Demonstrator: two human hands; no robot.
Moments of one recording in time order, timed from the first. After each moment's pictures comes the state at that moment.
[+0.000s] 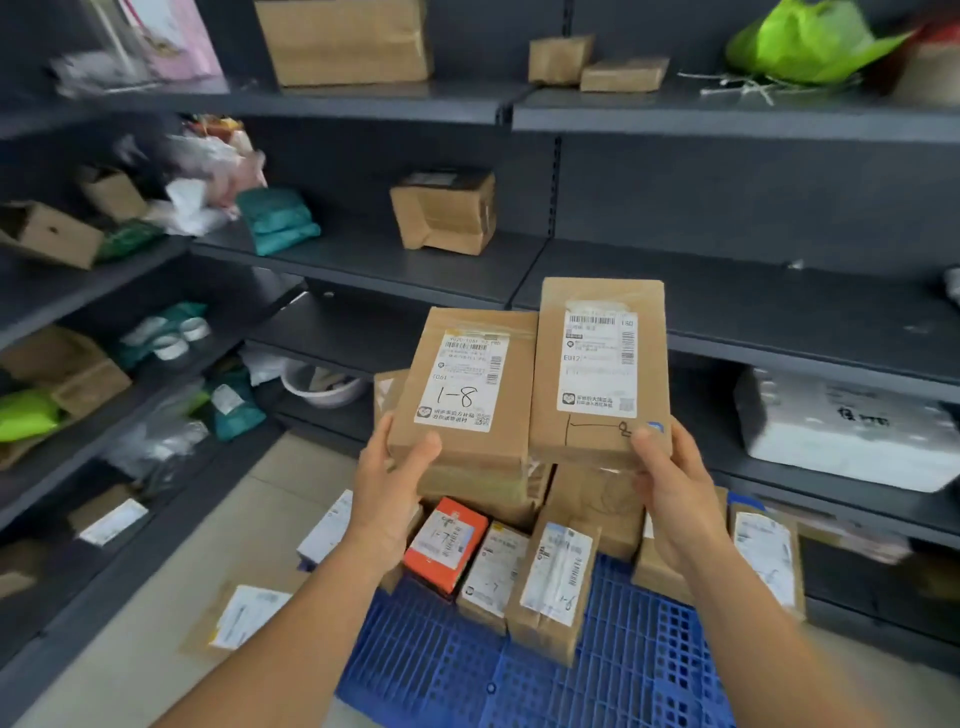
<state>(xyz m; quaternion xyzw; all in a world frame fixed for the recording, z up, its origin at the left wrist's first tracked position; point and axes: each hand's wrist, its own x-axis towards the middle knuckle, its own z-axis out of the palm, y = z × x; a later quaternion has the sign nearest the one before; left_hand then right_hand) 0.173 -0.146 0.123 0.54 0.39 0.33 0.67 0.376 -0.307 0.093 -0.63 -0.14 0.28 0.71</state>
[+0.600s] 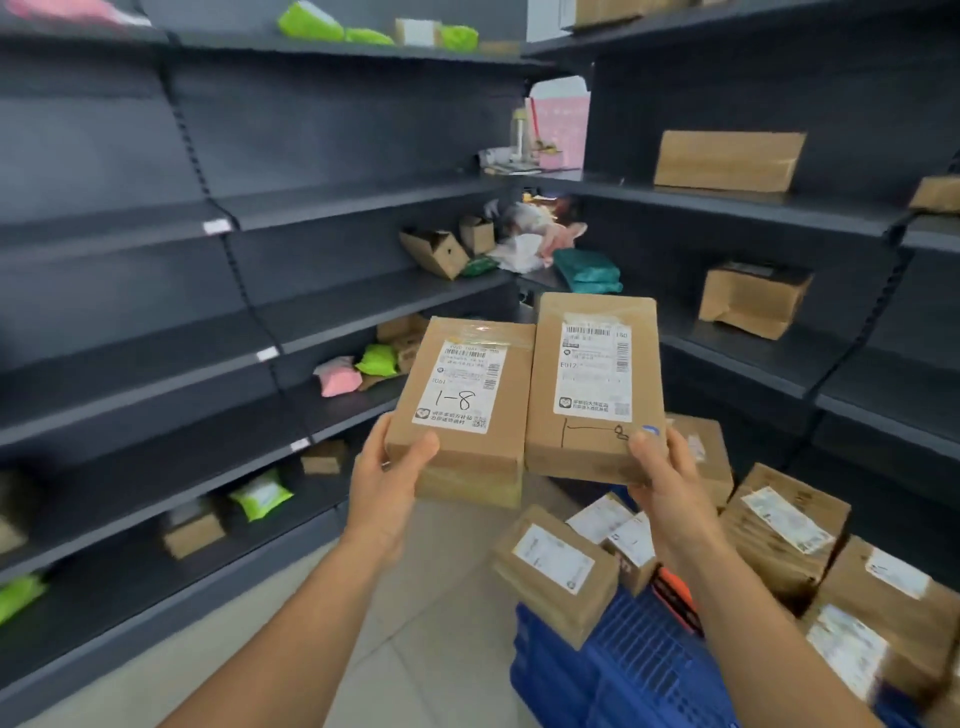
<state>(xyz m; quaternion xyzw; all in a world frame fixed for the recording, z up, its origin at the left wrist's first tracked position) -0.234 -0.168 0.207 0.46 0.46 0.56 0.51 0.024 -0.204 0.175 -0.55 -0.36 0.42 0.62</state>
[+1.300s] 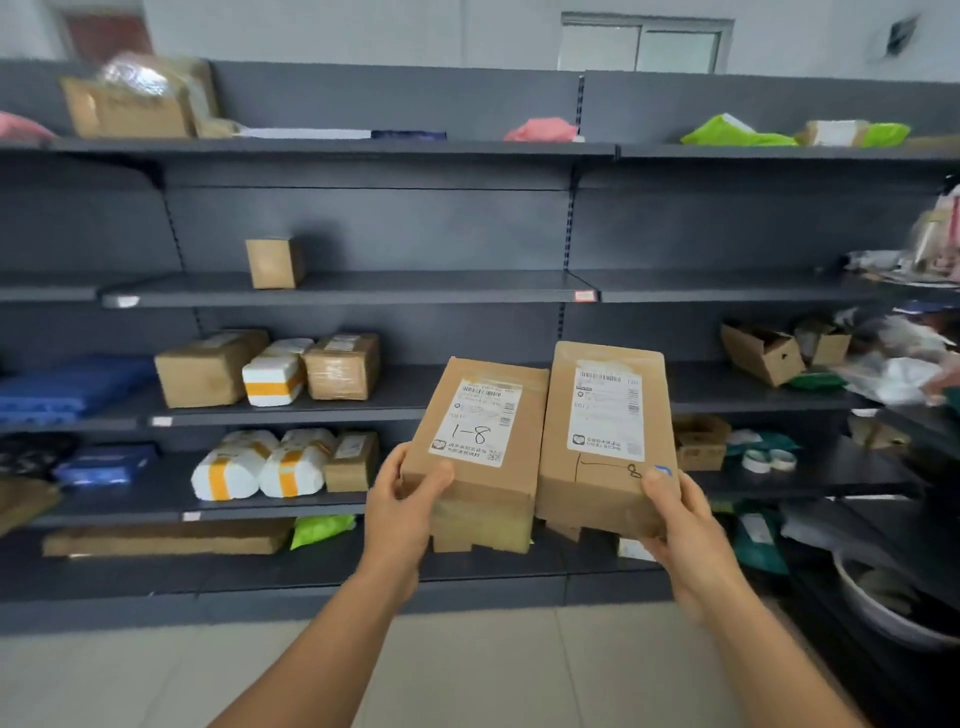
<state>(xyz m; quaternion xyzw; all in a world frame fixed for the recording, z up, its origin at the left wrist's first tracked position) -0.570 -0.213 0.242 0.30 0.55 0.72 0.31 -0.338 -0.102 0.216 -0.43 -0.50 0.57 0.49</state>
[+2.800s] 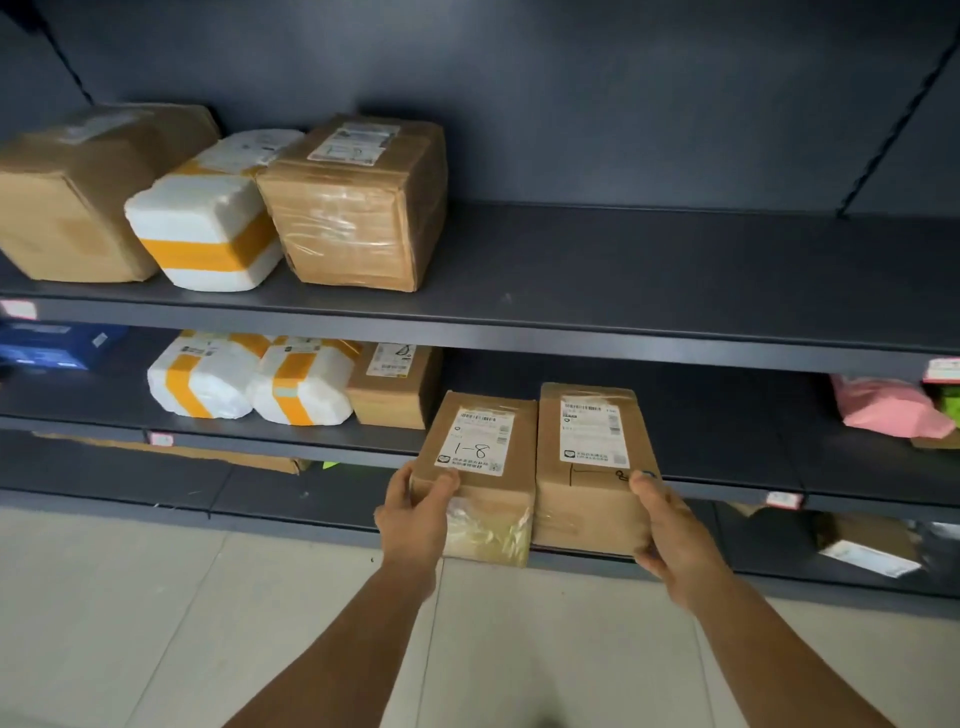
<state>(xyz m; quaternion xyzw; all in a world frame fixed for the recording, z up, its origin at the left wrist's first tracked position) -0.942 0.146 -0.100 0.00 0.71 0.61 0.36 -0.737 0.284 -0.090 -0.63 -0.43 0.63 0.18</state>
